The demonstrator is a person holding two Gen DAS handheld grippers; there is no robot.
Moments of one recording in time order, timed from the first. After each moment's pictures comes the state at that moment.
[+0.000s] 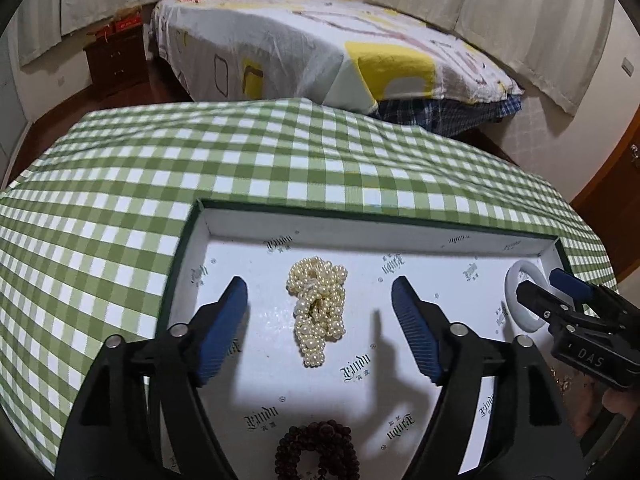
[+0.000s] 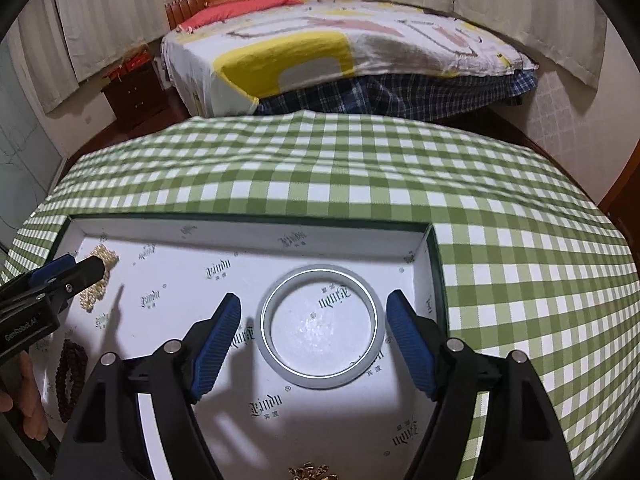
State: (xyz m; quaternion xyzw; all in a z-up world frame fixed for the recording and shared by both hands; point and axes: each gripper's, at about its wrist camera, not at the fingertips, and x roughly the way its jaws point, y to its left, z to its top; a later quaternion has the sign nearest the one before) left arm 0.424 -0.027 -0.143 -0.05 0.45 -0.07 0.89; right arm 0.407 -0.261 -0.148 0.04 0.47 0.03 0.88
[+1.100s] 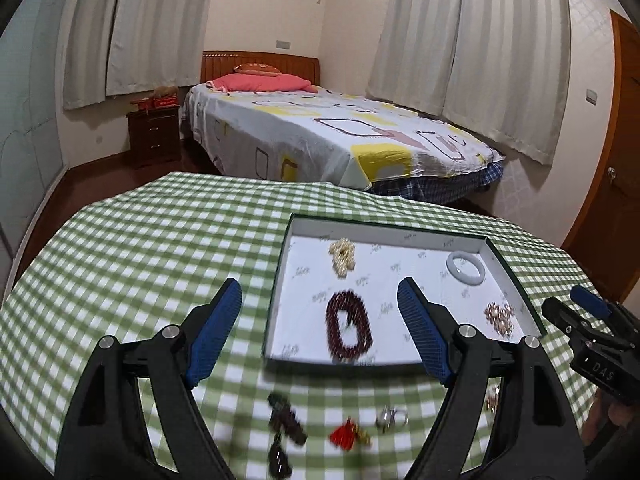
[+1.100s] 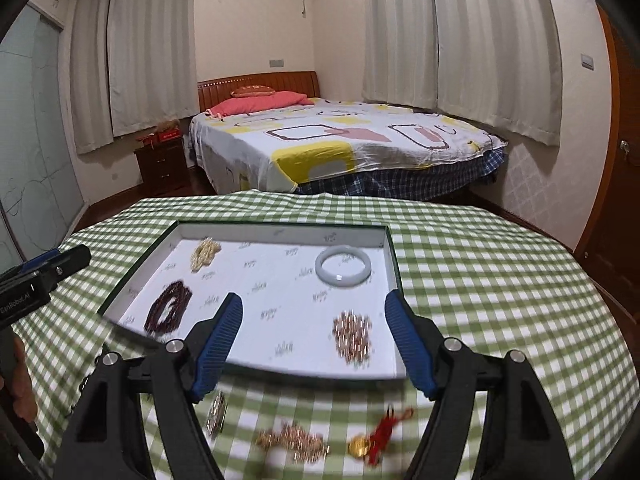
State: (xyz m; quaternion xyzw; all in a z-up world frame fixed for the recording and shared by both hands) left arm 0.218 0.019 -0.067 -0.05 0.29 -0.04 0.95; right arm 0.218 -0.237 -0.088 0.02 0.30 0.02 0.95
